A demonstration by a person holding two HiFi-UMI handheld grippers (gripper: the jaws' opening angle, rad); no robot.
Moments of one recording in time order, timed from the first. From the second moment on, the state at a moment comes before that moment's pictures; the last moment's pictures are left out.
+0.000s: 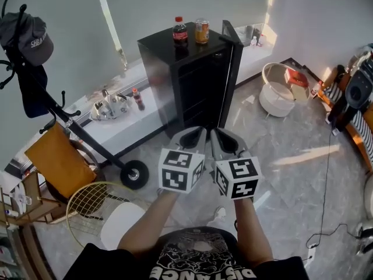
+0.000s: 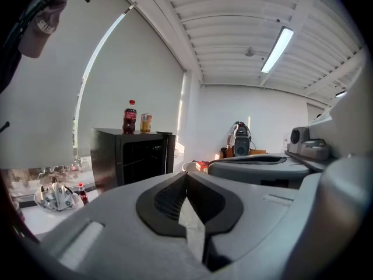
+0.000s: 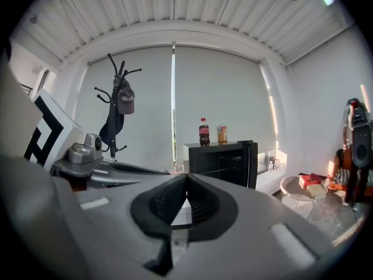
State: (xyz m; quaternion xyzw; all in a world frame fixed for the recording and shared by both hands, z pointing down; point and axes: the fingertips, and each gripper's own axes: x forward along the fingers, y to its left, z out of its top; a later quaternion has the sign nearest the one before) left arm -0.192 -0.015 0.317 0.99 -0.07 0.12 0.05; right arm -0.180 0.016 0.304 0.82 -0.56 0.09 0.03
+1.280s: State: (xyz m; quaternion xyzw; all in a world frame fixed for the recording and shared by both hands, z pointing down) left arm -0.049 -0.027 0.291 0.97 -0.20 0.13 0.04; right arm -0.027 0.006 0.291 0.73 -0.68 0.09 0.02
